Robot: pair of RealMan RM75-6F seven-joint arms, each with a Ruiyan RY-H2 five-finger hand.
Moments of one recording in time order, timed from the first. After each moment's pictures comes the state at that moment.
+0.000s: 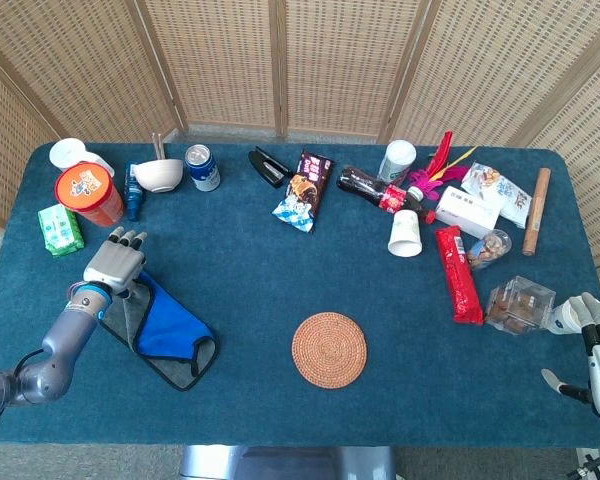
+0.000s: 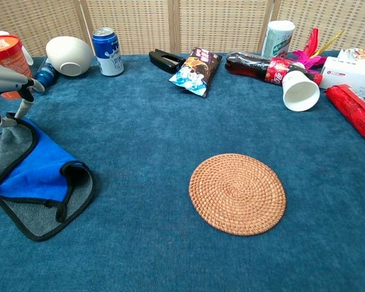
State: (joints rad) left arm -0.92 -1.25 0.08 -1.51 0.60 0.82 0.72; right arm -0.01 -1.04 0.07 -1.70 -1.43 1.50 0.04
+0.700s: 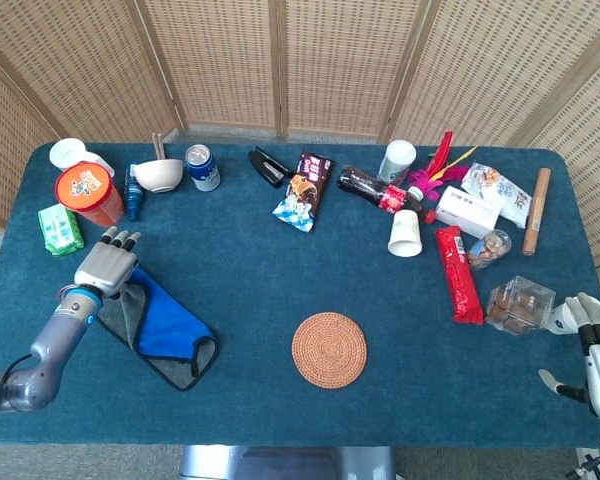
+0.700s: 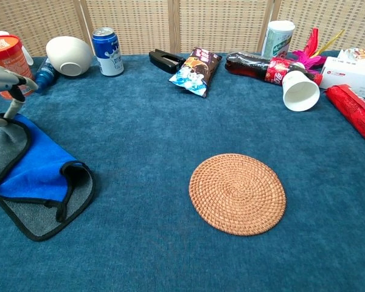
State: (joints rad) left arm -0.87 -1.23 0.10 -1.51 0.72 0.85 0.67; right arm 0.00 -1.04 0.07 -1.71 -1.43 1.49 0.04
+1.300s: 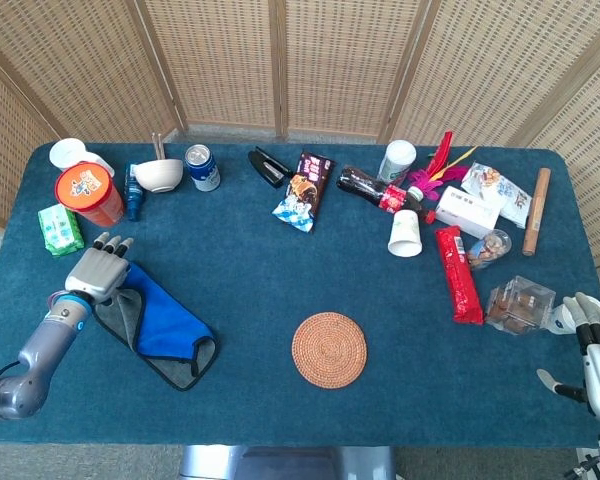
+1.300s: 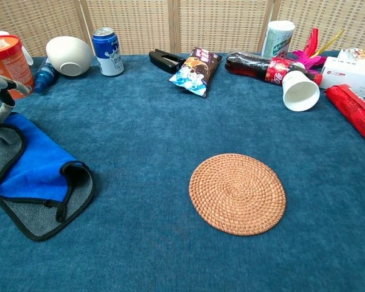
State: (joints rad) left arm -0.83 -1.20 0.11 -1.52 0.78 0.84 0.63; right arm 0.00 -1.04 0.07 -1.71 -1.43 1.49 0.04
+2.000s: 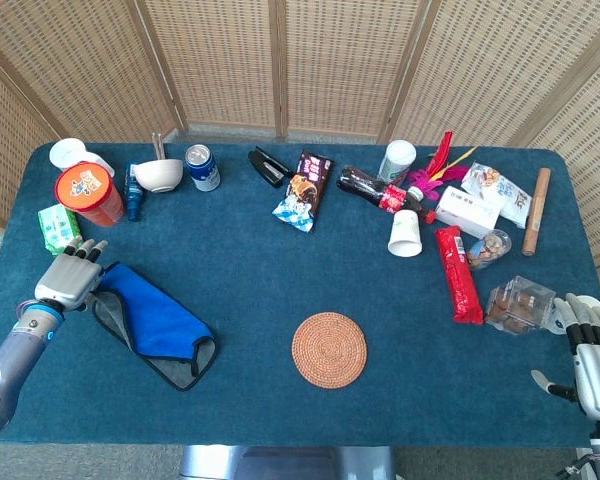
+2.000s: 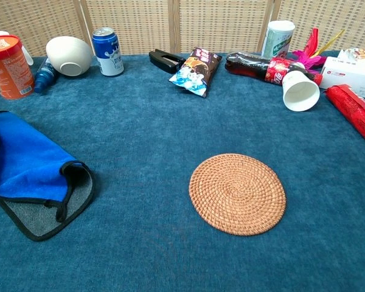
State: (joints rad) left arm -0.72 -1.18 0.13 -1.45 0.96 0.87 0.49; right arm 0.01 -1.07 0.07 -1.71 -1.43 1.48 -0.03
